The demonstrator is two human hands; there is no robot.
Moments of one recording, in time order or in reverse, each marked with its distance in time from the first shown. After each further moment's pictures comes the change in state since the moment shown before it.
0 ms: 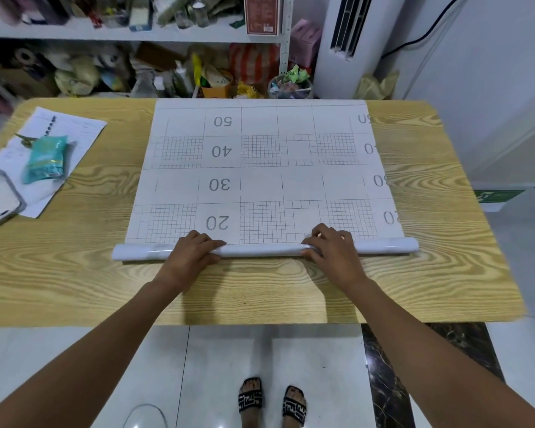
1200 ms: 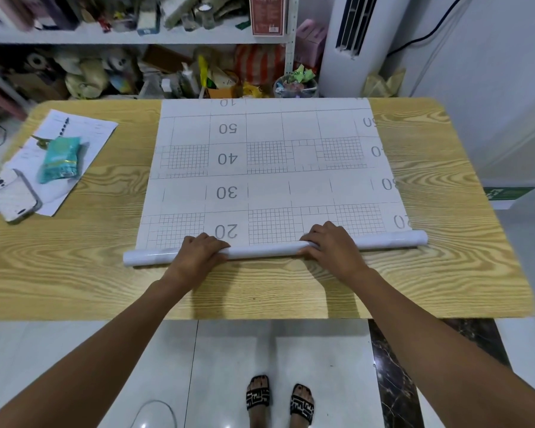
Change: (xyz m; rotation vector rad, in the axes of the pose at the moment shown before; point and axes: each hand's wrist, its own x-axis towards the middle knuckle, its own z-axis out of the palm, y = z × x) left_hand -0.011 0.007 -0.005 0.029 -0.072 -0.077; right_hand 0.012 -0.011 0.001 0.004 -0.079 -0.108
